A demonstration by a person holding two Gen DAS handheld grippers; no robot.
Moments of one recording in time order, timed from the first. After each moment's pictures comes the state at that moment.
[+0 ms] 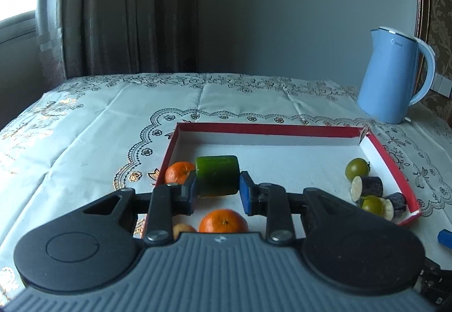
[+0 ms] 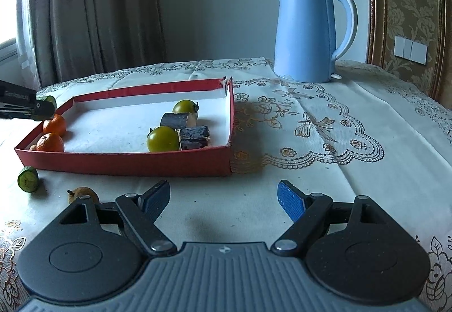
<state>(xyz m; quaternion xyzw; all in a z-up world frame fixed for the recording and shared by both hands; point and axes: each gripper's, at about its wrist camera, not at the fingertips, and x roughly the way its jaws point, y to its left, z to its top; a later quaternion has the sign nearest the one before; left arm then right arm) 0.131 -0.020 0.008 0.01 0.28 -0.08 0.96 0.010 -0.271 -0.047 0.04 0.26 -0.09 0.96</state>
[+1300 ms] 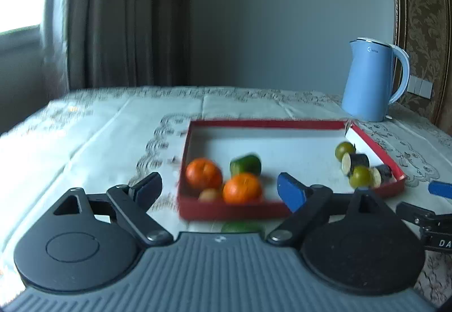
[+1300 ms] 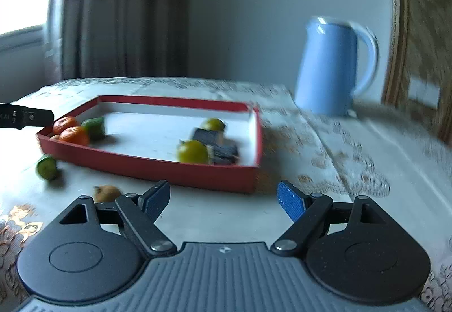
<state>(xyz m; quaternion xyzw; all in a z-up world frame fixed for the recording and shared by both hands) 0.065 0.025 -0.007 0.01 0.23 -0.11 0.97 -0.007 -0.239 -0.041 -0.04 0.21 -0.05 0.98</state>
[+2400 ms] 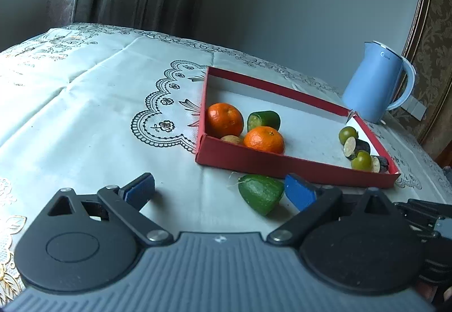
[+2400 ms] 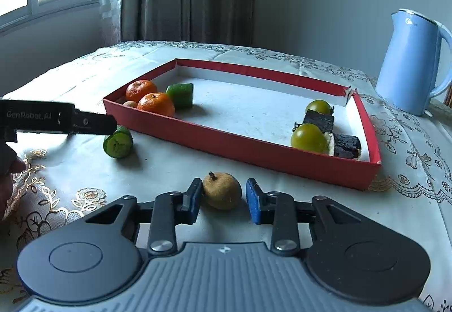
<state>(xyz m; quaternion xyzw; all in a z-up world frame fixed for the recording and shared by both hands) 0.072 0.072 -0.040 -0.09 0.30 -0.13 0.94 0.028 -0.178 -0.053 -0.05 0.28 0.06 0.96</state>
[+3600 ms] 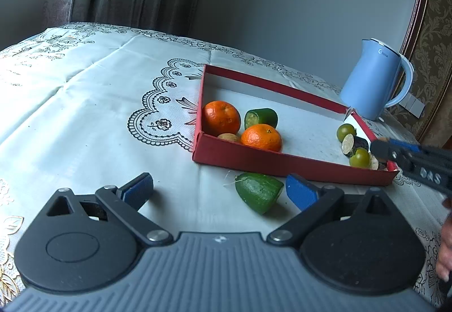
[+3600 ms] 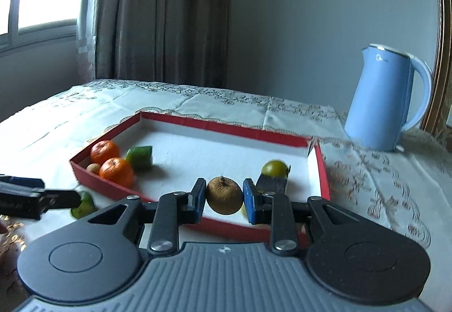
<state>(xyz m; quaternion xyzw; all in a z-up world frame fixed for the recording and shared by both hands) 0.072 0.071 -0.040 -0.09 0.30 -0.13 0.94 0.051 -0.199 -0.008 -0.06 0.22 0.02 0.97</state>
